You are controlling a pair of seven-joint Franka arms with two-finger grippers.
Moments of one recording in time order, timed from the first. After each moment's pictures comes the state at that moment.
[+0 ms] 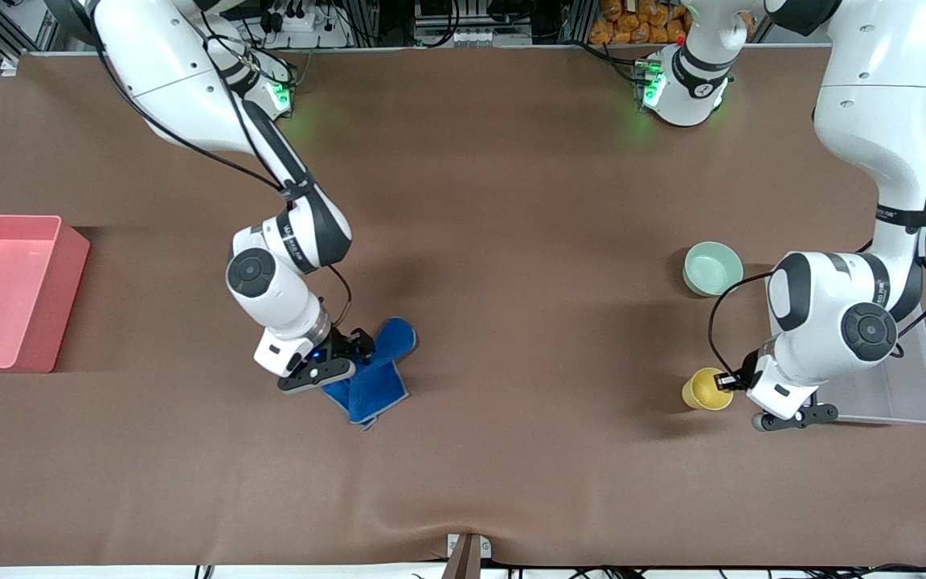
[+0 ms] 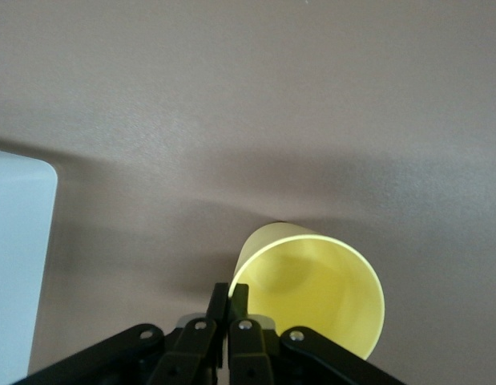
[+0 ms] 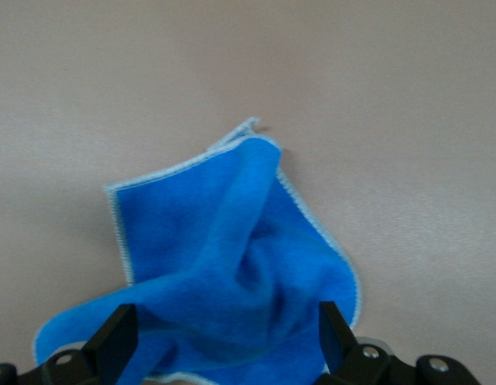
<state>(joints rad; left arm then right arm) -0.02 0.66 -0.04 -1.59 -0.01 2.30 -0.20 0.37 0.65 0.05 -1.74 0.05 2.62 0.10</state>
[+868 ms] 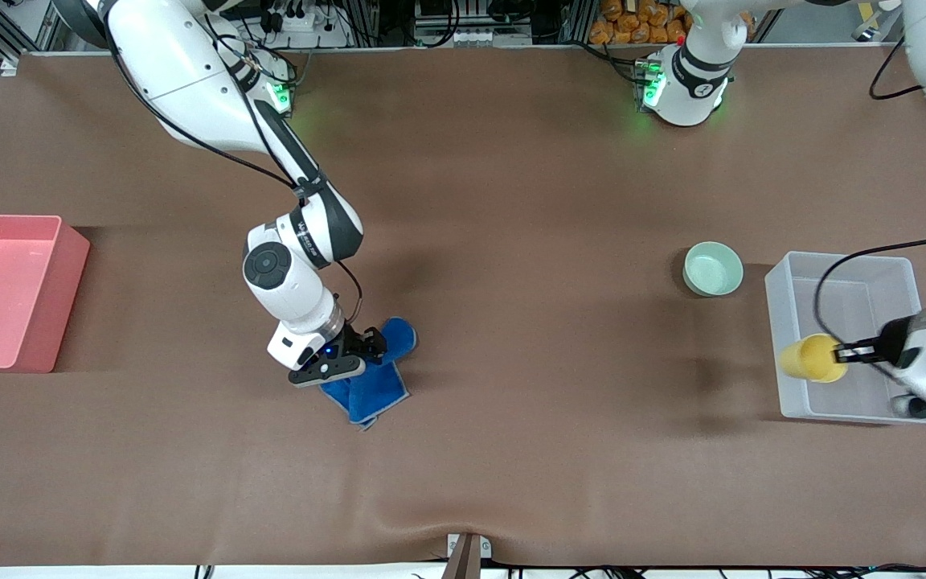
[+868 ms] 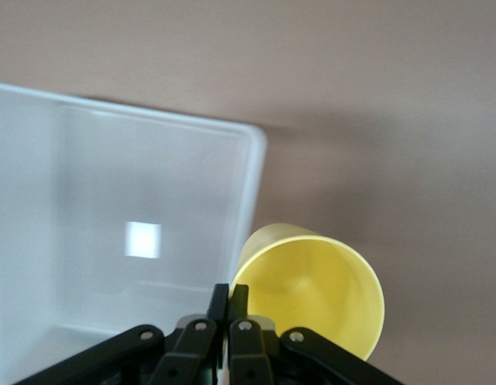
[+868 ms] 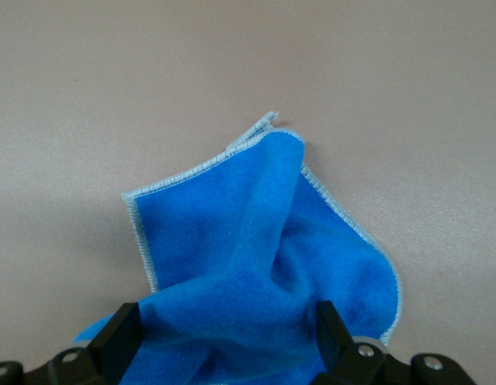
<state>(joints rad) 0.09 0.55 0.09 -1.36 -0.04 1.81 0.10 0.39 0.66 0.05 -1.75 0.05 2.68 0.19</state>
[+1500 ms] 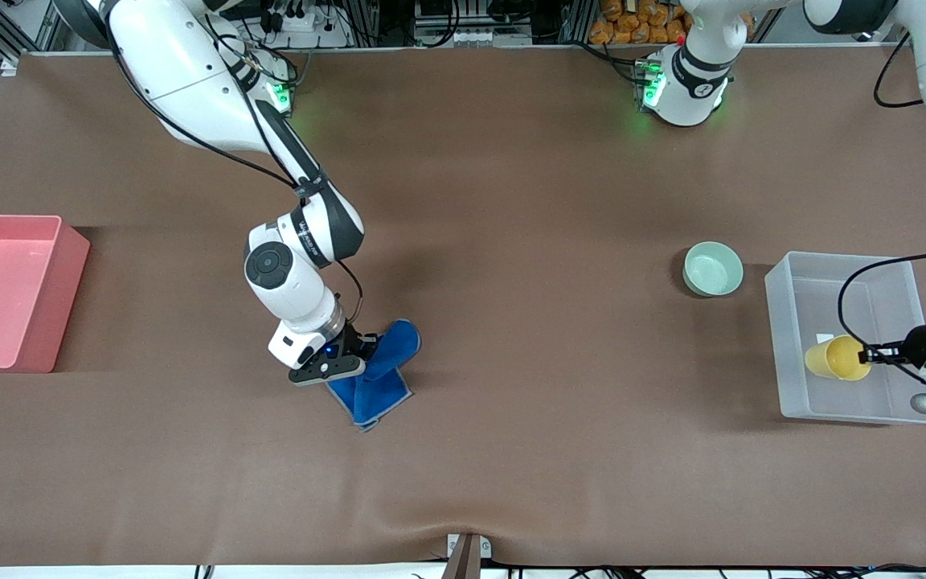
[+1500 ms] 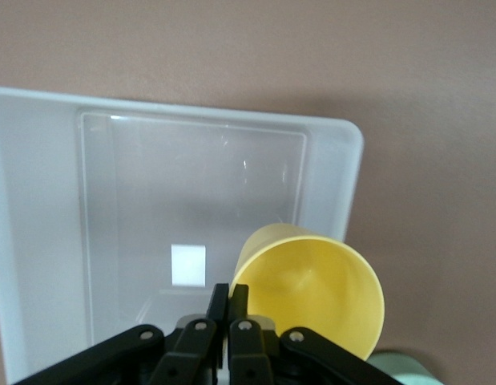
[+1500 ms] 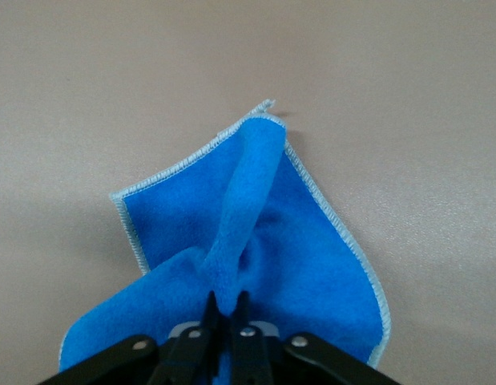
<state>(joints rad) 0.11 0.65 0.16 -1.37 -0.10 1.92 0.27 0.39 0.66 0.05 -1.76 0.05 2.68 0.22</state>
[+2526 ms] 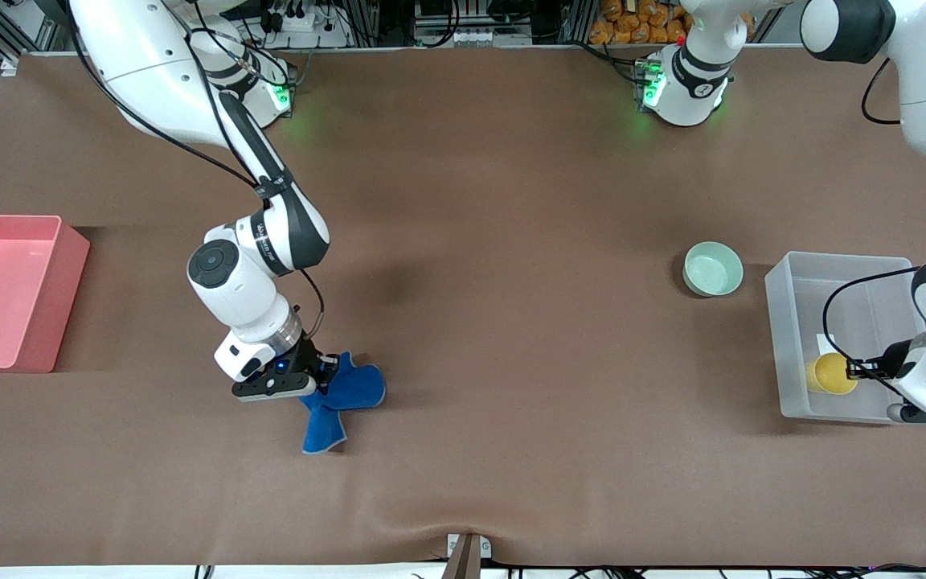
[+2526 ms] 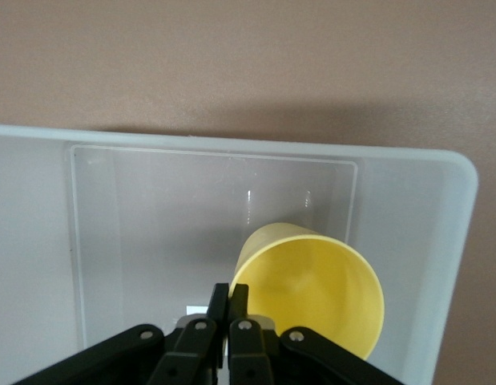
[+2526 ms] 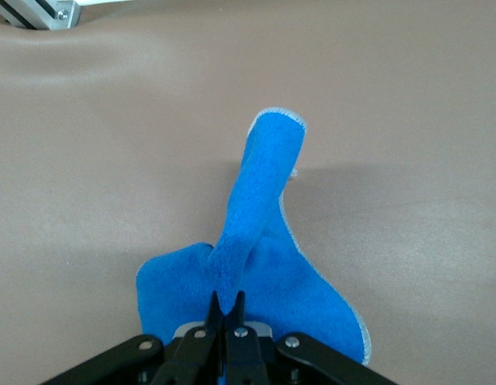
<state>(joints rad) 0.13 0.74 0.16 -1.42 -0.10 2.10 0.32 0.32 0.60 0.02 -1.73 0.05 2.69 0.22</state>
